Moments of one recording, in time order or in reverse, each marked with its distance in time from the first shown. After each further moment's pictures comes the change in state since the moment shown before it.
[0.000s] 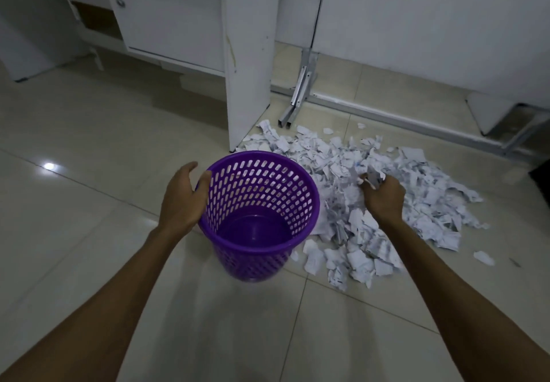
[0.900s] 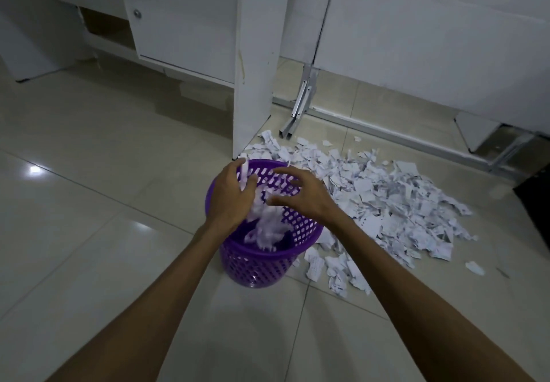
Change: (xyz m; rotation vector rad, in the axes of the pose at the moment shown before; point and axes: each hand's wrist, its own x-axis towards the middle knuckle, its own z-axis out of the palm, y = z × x) left_hand -0.013 0.051 0.019 -0.234 -0.062 0.140; right_hand -0.070 -0.120 0.057 -0.027 -0.596 -0.451
